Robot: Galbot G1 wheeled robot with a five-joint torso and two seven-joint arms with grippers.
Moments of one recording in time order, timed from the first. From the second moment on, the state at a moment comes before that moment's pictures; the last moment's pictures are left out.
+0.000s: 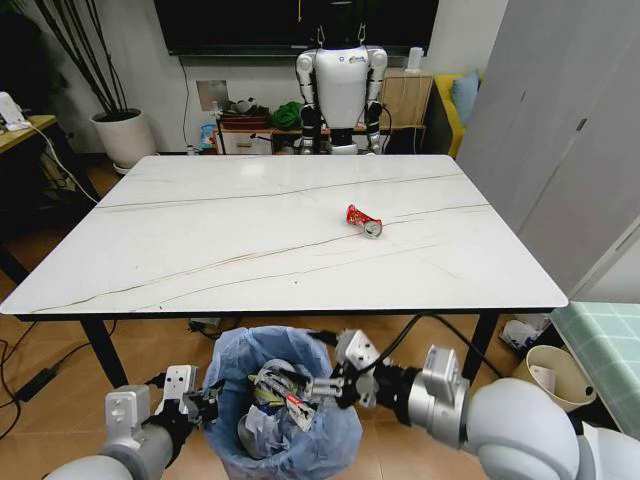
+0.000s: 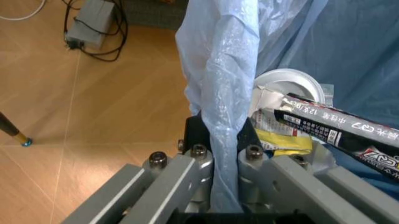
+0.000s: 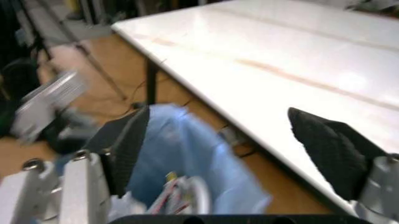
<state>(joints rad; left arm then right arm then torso) 1.77 -0.97 -0.59 -2.50 -1.01 0.74 -0.51 -1.03 0.67 -0.03 2.49 0.82 -0.55 0.06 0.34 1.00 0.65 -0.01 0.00</state>
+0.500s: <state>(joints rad) 1.79 -0.96 -0.59 -2.50 -1.00 0.74 -0.50 -0.59 0.87 -0.05 2.03 1.04 -0.54 0.28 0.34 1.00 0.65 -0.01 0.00</state>
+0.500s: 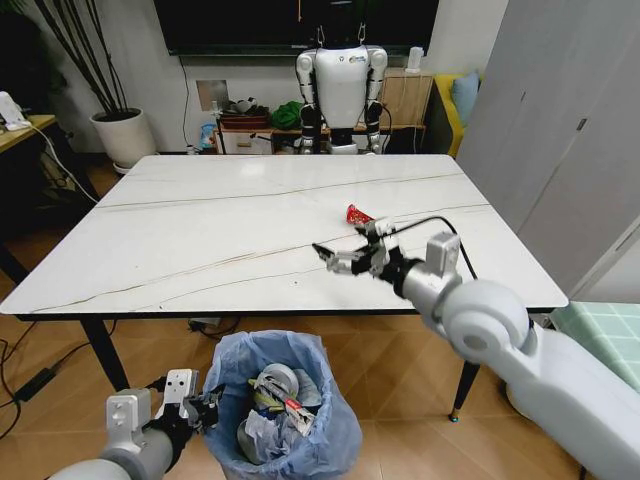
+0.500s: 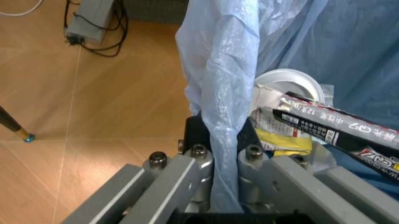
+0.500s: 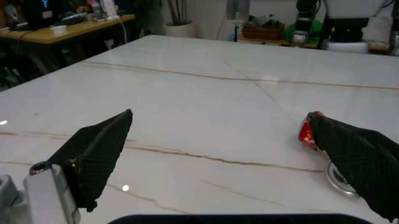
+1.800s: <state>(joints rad) 1.79 -0.97 -0.59 -2.50 -1.00 0.74 -0.49 -0.36 1.05 -0.20 1.55 1.20 -0.57 0.65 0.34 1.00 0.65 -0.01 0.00</state>
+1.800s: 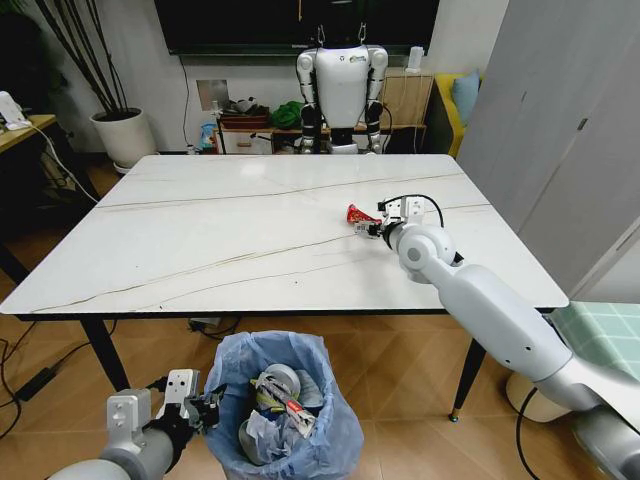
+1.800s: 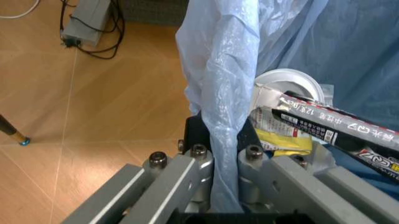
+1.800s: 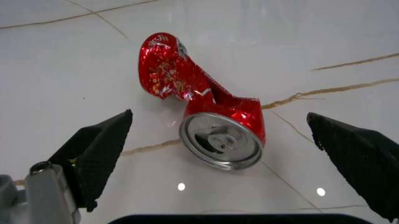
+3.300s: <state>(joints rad) 1.77 -0.96 -0.60 -2.50 -1.00 0.74 -0.49 -0.36 1.07 -0.22 1.51 1.14 -0.56 0.62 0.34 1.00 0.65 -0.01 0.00</state>
